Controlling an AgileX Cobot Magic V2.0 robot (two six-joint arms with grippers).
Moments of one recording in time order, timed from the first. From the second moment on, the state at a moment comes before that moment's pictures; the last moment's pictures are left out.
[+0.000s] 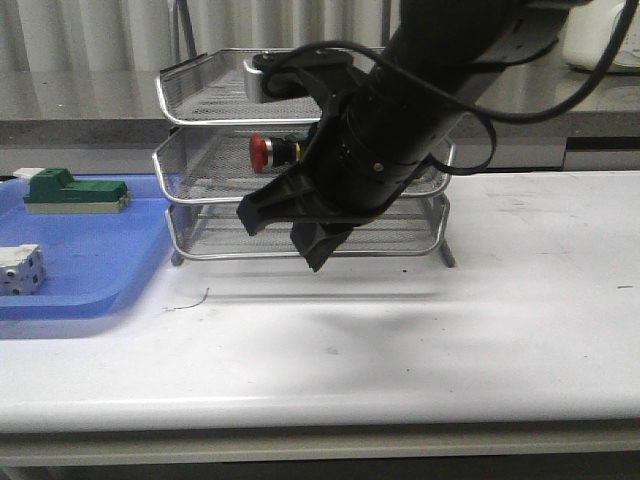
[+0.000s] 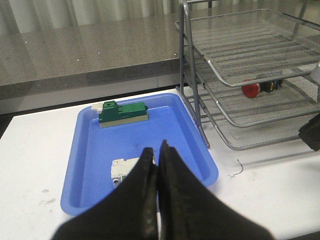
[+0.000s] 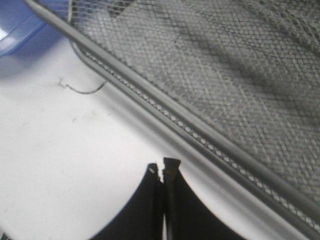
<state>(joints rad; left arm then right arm) -0.10 0.12 -0.39 -0.12 0.52 0.21 0.64 1.83 -1.15 0.04 0.21 -0.03</state>
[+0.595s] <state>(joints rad) -0.10 0.12 -0.39 -0.12 0.52 0.21 0.35 1.35 -1.08 0.04 0.62 -0.03</state>
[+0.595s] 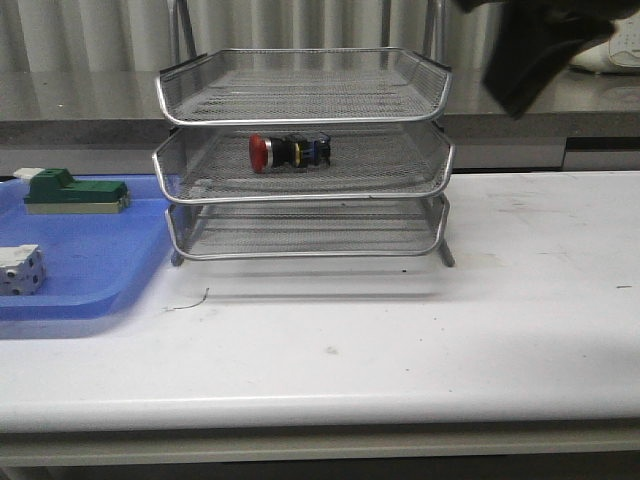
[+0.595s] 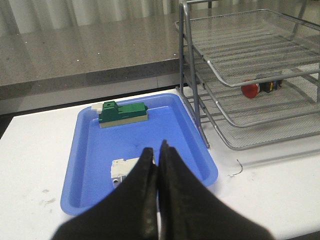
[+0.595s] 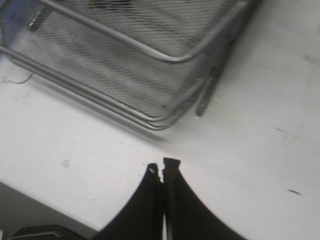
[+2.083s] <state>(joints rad) -0.10 0.12 -0.39 -0.12 0.52 0.21 0.15 0.25 -0.35 0.07 0.48 -0.03</state>
